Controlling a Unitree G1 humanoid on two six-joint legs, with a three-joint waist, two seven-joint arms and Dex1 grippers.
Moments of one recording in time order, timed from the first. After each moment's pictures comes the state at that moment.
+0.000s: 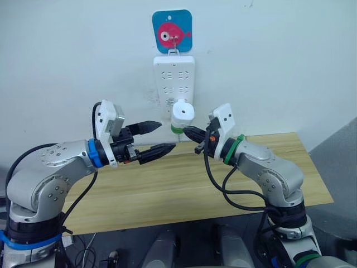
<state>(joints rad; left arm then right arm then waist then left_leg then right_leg) -0.32 0.74 0.23 -0.48 -0.86 0.84 -0.79 -0.52 -0.16 0.14 -0.41 0.47 0.93 0.36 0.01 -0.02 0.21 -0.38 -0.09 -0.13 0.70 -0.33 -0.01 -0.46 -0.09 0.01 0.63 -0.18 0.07</state>
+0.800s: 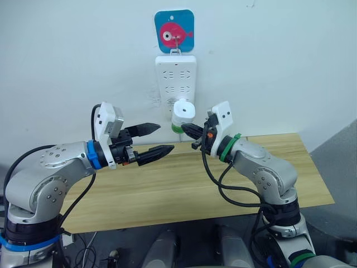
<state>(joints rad) -0.31 0.74 0.23 -0.47 -0.86 0.84 -0.80 -0.53 -0.09 0.10 -0.37 0.50 0.93 0.30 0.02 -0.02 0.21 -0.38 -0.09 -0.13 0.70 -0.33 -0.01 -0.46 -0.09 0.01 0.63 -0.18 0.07</state>
